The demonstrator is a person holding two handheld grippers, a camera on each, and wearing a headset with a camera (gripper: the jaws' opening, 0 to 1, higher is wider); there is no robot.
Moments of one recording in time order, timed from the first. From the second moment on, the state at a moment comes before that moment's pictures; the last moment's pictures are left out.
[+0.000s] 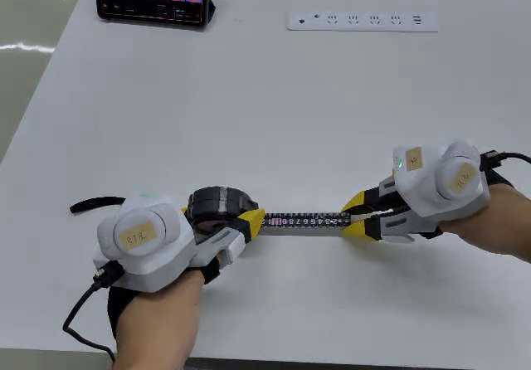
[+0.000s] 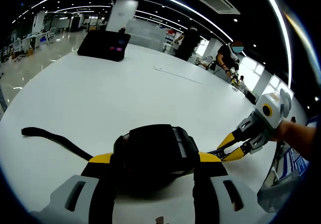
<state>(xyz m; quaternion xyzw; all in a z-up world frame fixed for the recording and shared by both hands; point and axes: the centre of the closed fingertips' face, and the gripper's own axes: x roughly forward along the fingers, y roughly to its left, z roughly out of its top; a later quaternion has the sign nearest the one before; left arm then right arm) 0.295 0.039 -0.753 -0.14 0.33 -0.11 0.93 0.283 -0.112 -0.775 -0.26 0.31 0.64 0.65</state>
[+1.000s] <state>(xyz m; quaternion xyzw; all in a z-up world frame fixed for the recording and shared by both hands) 0.295 0.038 -0.753 -0.14 0.32 -0.11 0.93 0.283 -0.056 -0.776 -0.22 0.30 0.66 0.65</state>
